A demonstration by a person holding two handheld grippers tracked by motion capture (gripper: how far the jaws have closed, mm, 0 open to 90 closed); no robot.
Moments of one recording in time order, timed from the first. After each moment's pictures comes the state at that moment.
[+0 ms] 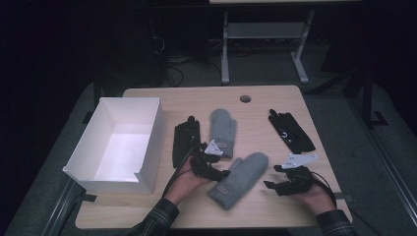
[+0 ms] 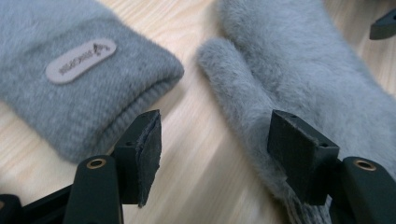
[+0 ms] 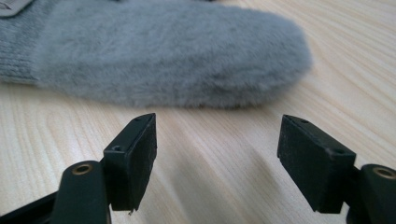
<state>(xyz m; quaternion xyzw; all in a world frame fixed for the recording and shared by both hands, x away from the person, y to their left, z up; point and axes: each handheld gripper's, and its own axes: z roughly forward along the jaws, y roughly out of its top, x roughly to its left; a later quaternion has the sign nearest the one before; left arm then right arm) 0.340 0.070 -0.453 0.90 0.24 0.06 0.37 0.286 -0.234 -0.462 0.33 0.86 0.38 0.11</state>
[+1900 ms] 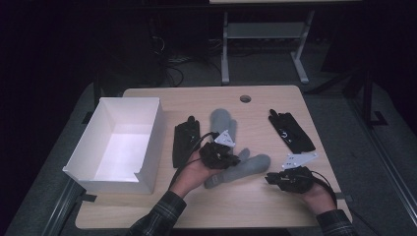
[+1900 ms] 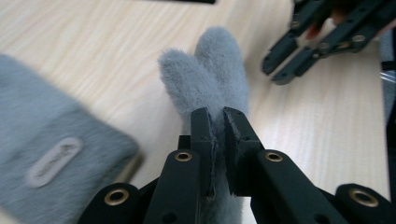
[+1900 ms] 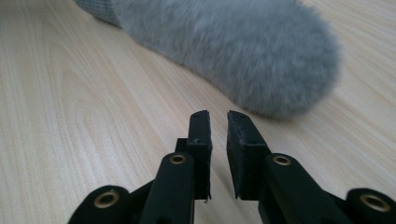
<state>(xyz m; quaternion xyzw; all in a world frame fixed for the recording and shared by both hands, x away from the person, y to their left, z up) 0.335 0.040 -0.401 0.90 0.19 0.02 0.39 0.284 -0.233 -0.454 0.31 0.87 0.38 0.07</state>
